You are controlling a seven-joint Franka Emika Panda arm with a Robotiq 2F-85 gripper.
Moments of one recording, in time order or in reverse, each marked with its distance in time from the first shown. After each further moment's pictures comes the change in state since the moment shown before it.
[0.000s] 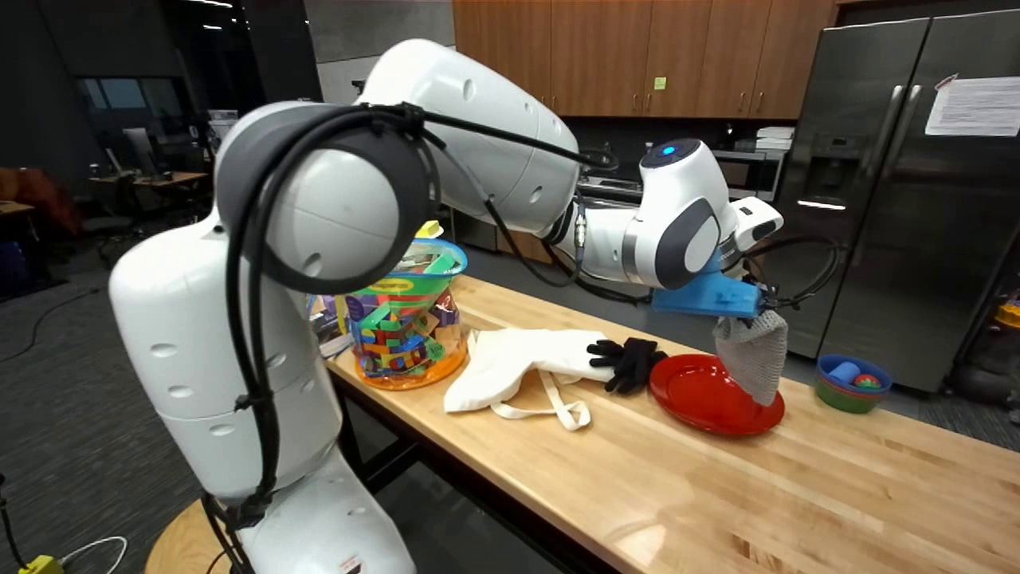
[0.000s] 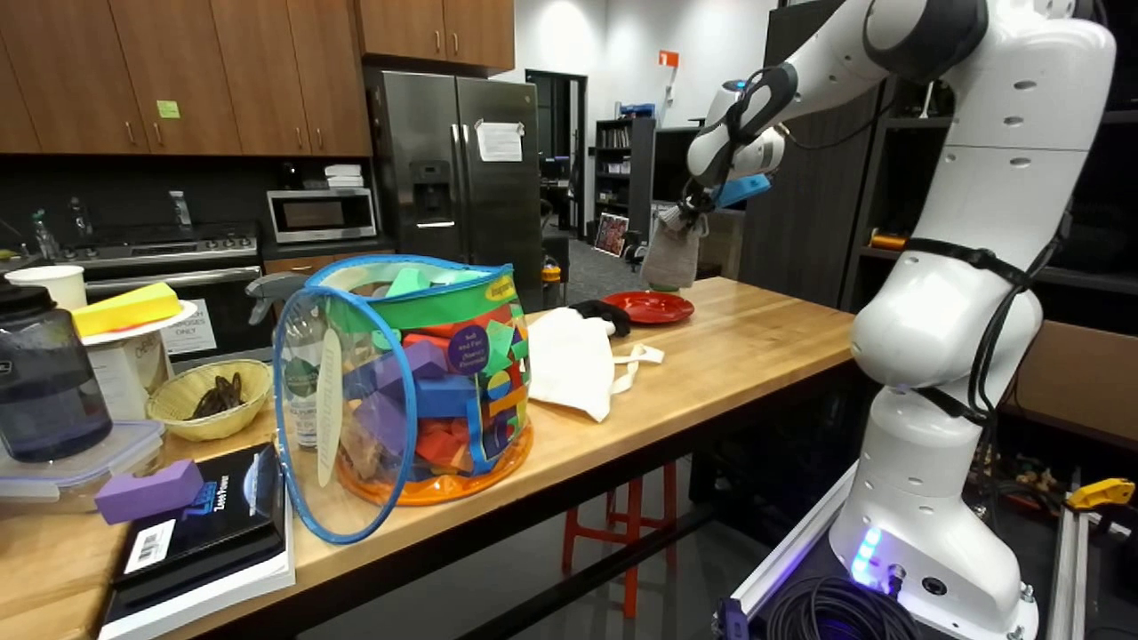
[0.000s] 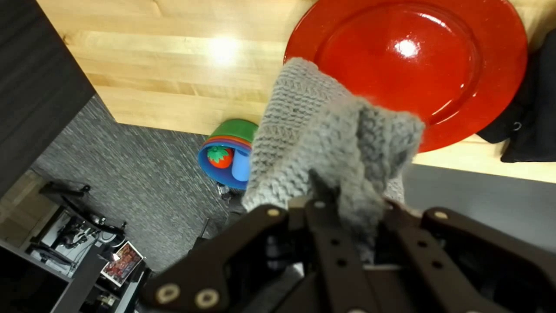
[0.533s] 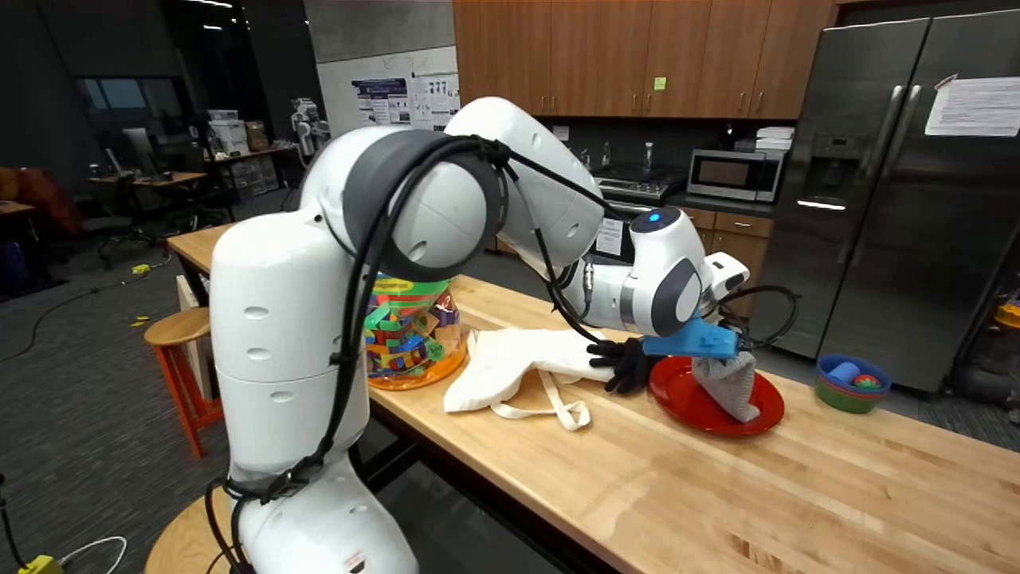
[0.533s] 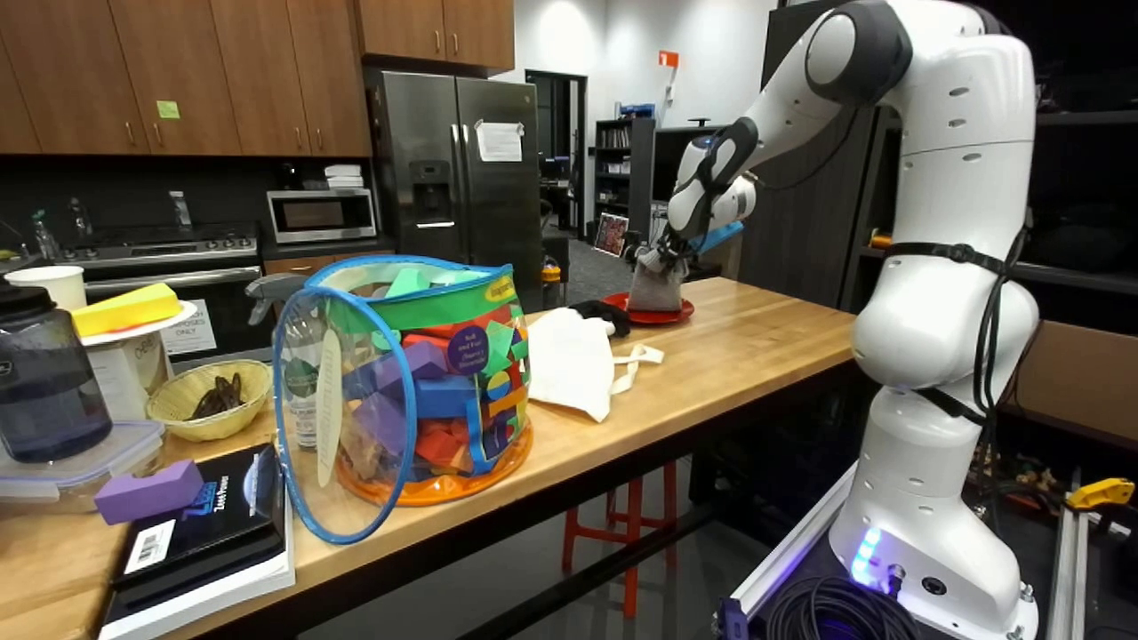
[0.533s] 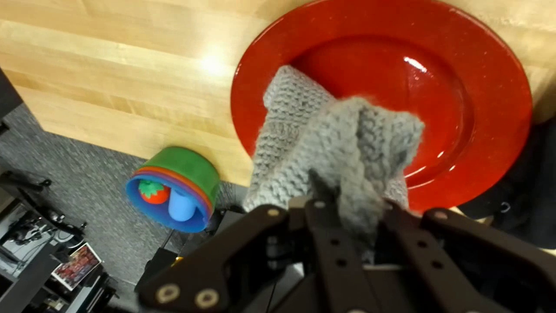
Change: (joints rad) arm 0.025 0.199 0.015 -0.005 -0.050 0.148 -0.003
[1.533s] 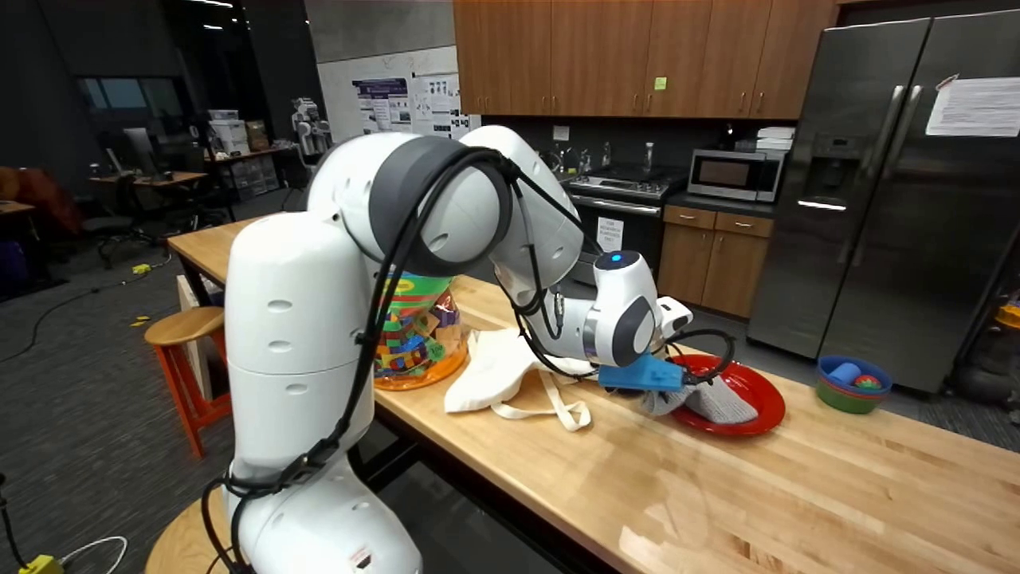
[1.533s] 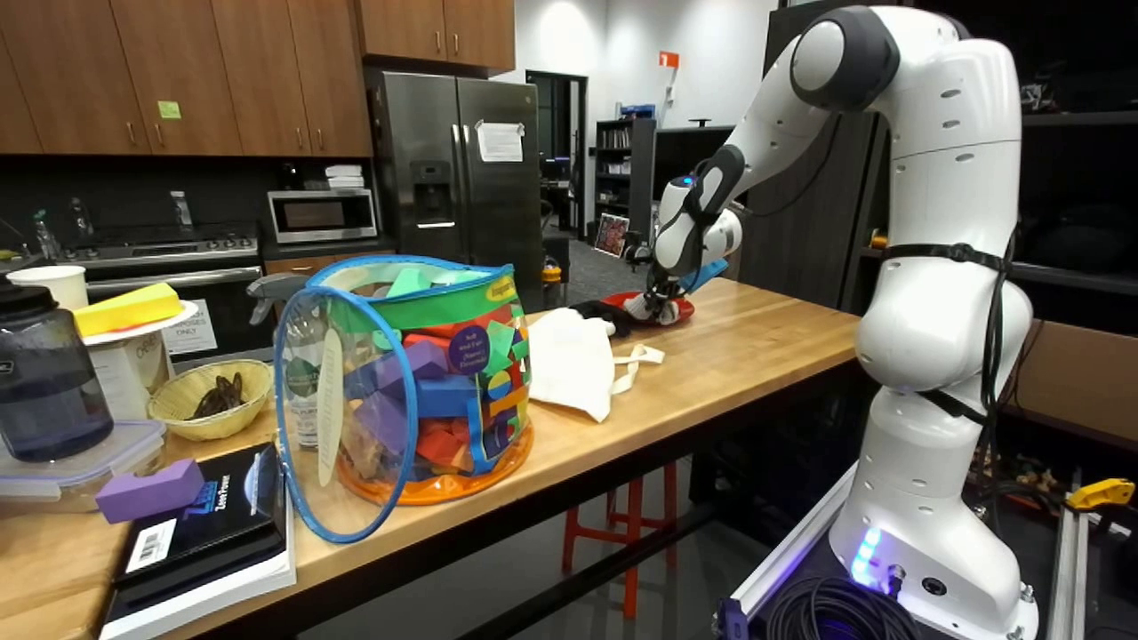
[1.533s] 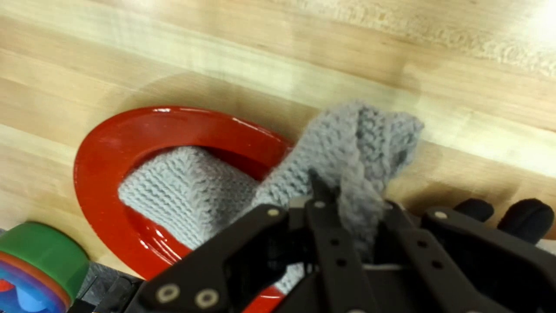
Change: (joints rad) arm 0.057 0.045 0.043 -0.134 -0.009 0.008 -0.007
